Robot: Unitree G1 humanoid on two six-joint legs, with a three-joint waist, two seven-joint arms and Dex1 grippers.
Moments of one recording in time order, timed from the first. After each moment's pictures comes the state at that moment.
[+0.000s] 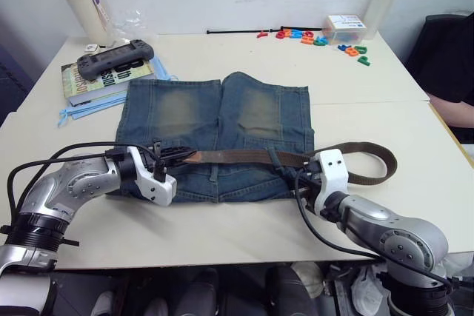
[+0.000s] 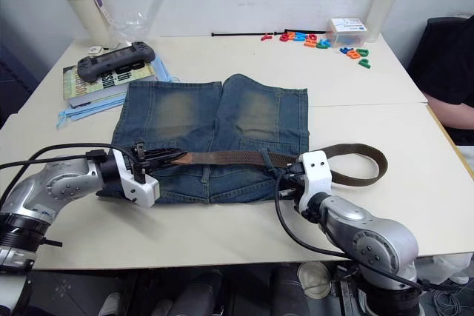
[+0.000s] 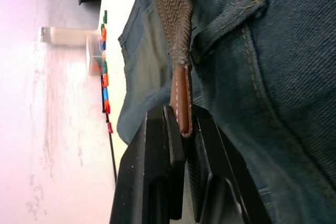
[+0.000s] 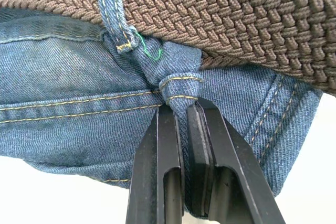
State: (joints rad) left arm -0.45 0.87 -0.12 0.25 0.45 -0.93 -0.40; right arm -0.19 -0.37 -0.10 -0.62 0.80 1.25 -0.11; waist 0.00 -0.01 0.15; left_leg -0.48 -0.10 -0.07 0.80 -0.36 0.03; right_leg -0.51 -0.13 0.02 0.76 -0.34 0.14
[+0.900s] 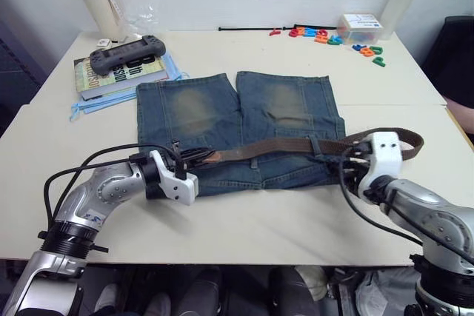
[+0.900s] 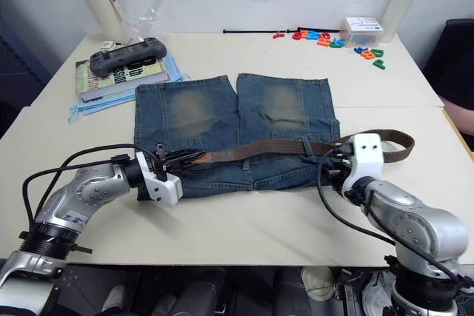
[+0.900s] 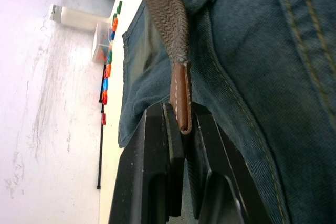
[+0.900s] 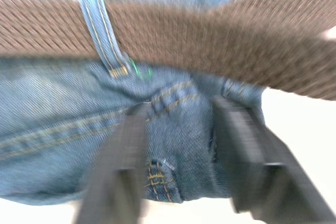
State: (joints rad) left arm -0.42 0.72 -0.15 0.15 0.42 -0.77 -0.44; right arm -0.28 -0.47 -0.42 -0.60 0.78 1.35 -0.02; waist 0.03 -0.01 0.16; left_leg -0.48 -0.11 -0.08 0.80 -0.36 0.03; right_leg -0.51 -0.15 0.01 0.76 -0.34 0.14
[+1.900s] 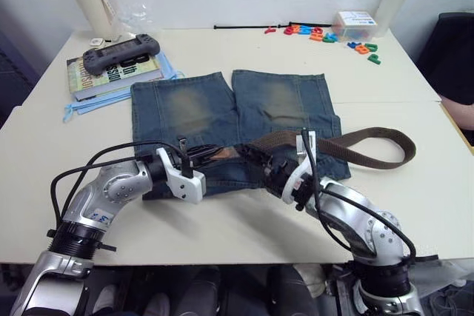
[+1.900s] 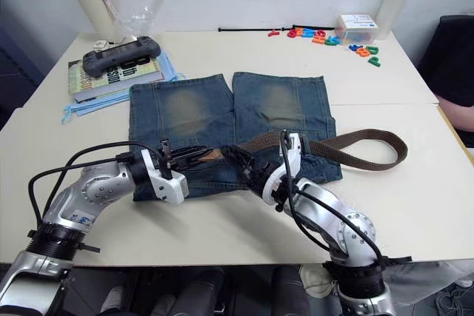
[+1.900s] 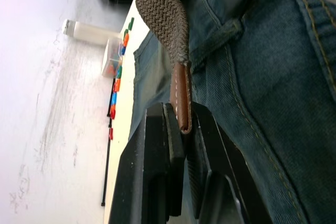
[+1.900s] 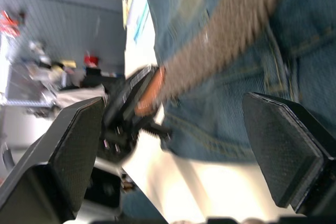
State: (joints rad) left arm -0.43 0.69 -0.15 0.08 0.40 -0.73 -0.45; right arm -0.32 -0.23 0.07 -0.39 1.89 0.67 -0.63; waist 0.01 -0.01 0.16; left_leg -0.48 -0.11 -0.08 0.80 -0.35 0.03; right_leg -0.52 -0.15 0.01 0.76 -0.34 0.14
